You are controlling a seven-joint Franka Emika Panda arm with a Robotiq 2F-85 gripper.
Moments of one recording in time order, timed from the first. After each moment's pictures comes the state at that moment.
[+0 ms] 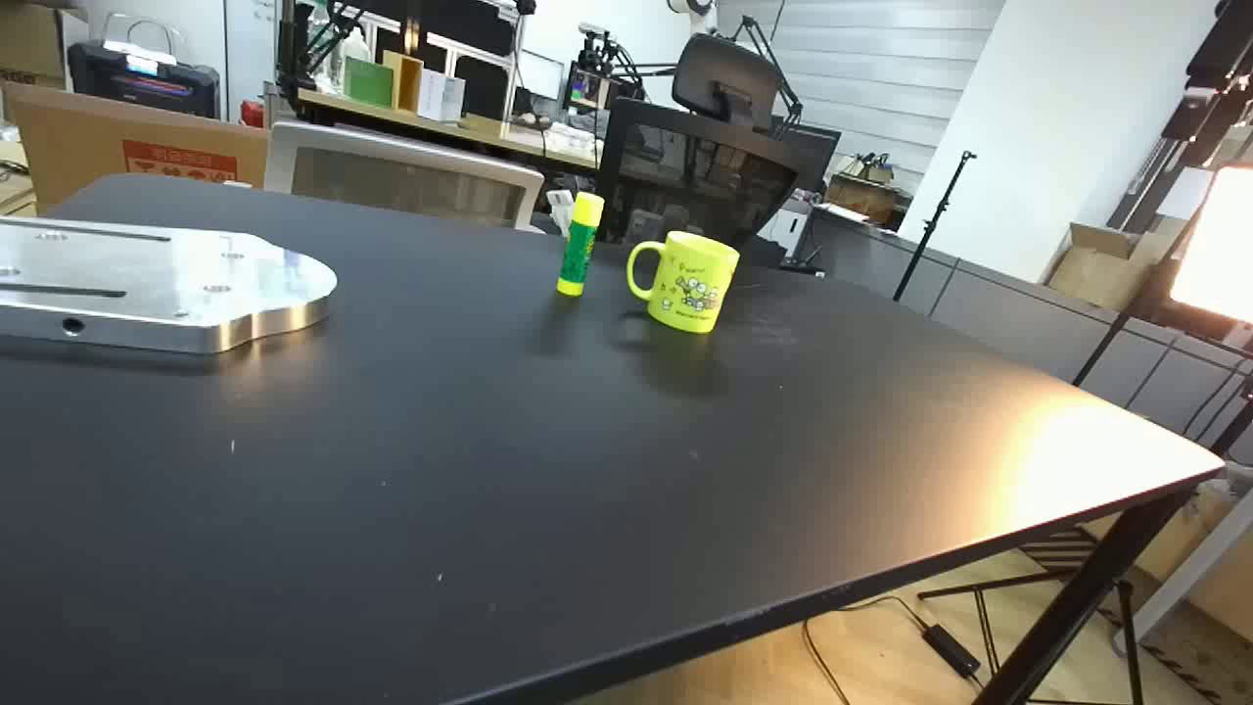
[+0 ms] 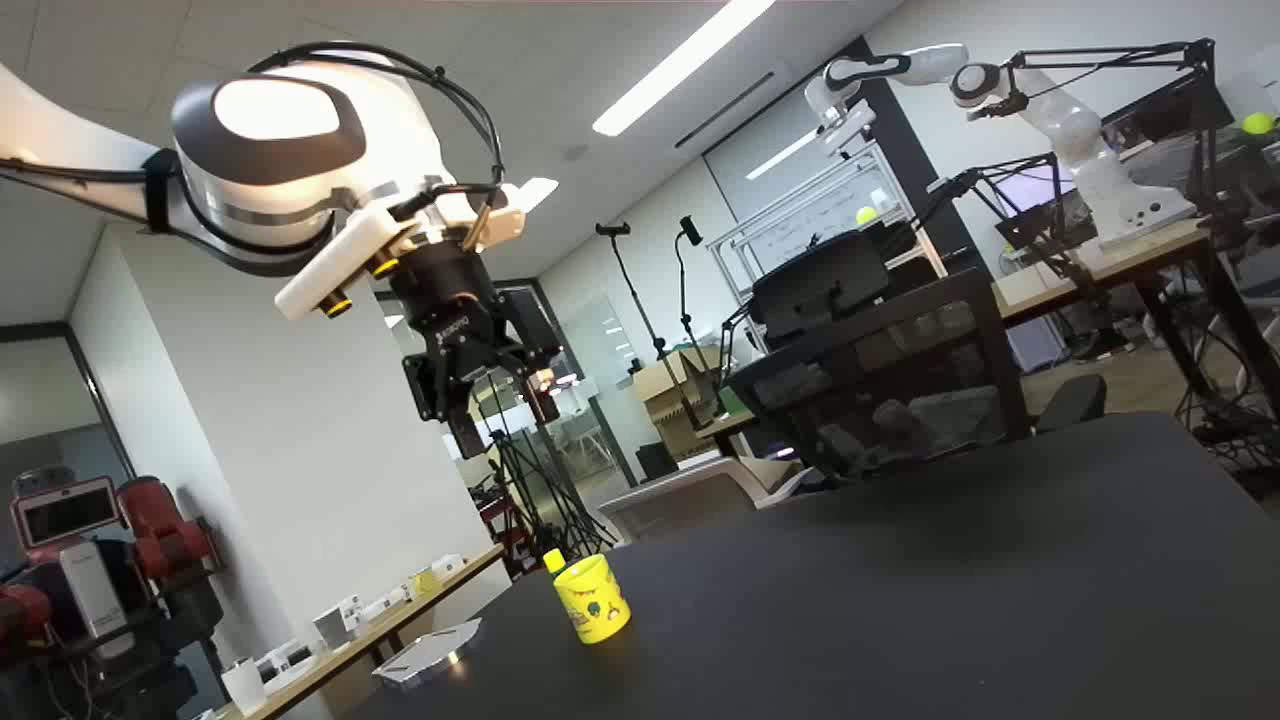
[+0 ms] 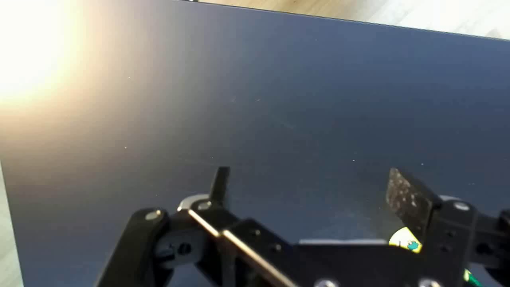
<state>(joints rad) -0.07 -0.19 -0.25 -2.33 -0.02 2.14 -0.43</state>
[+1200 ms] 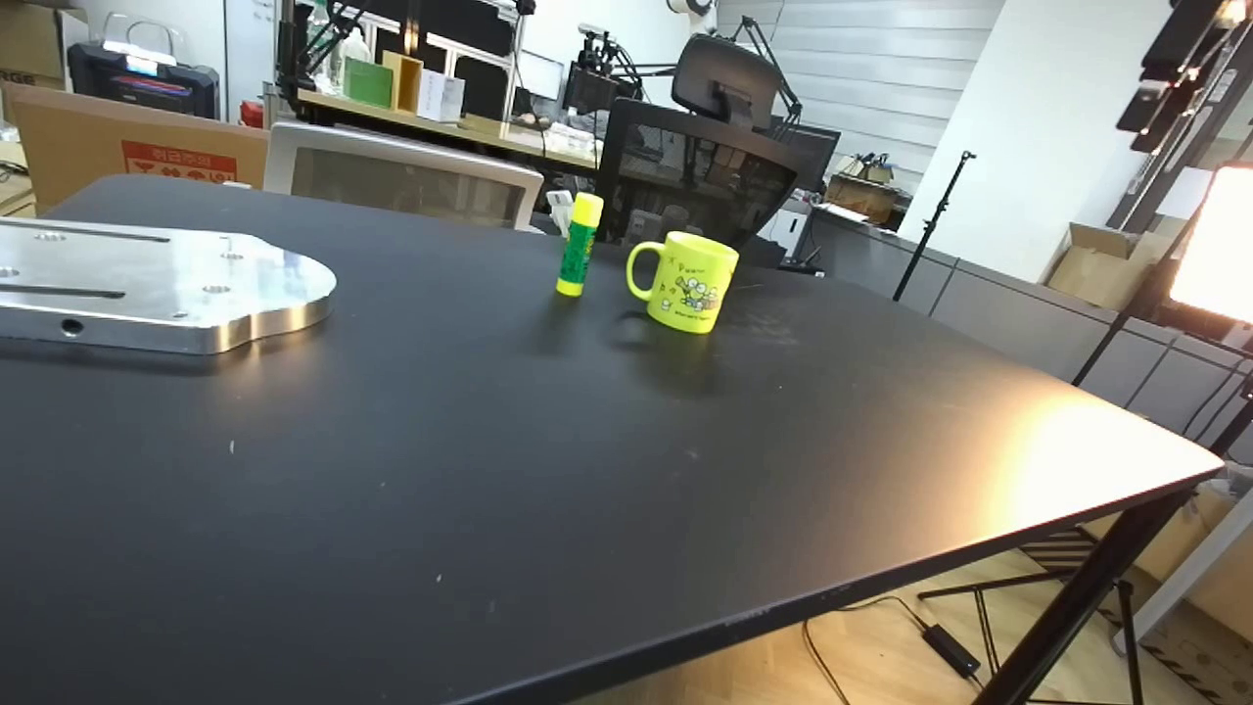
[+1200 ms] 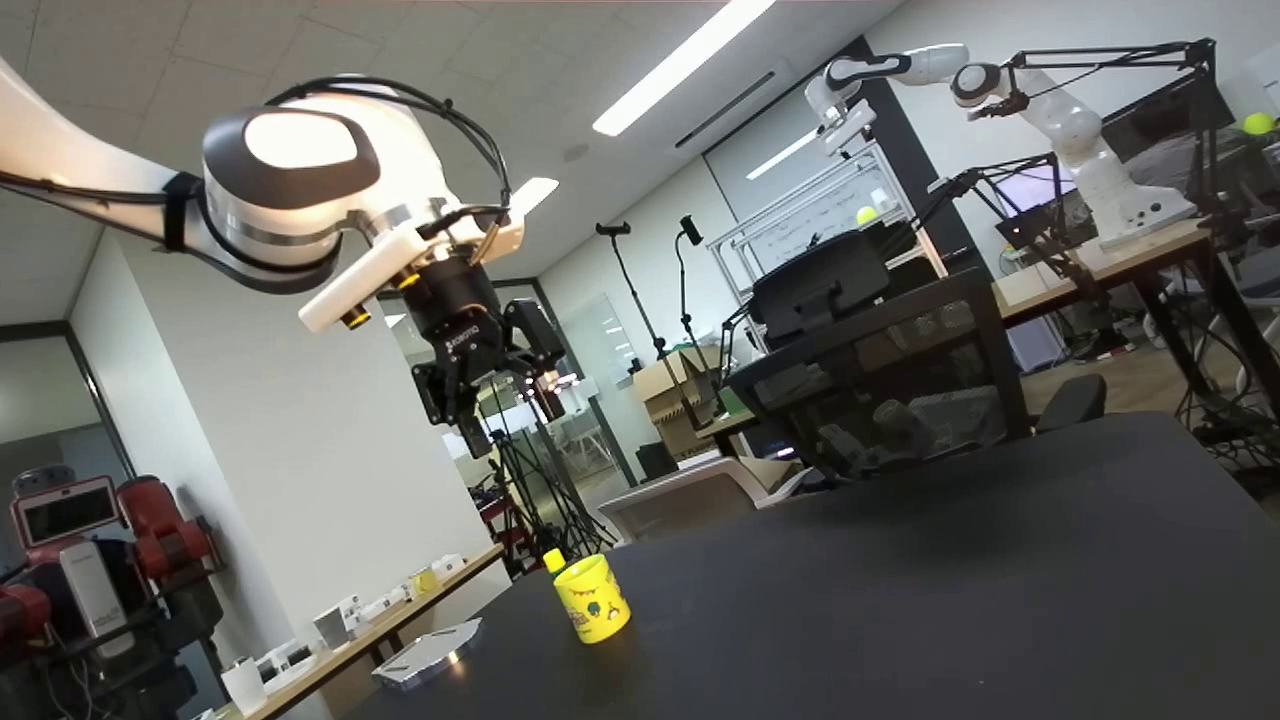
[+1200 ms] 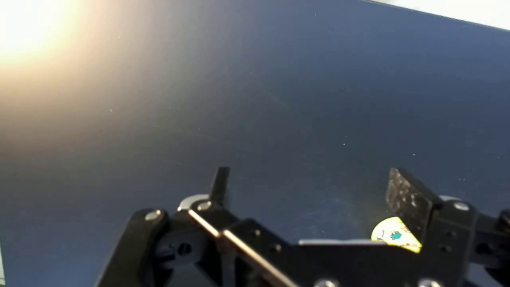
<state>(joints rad) -0.06 -0.15 -0.18 -2.30 -0.02 2.19 -0.44</state>
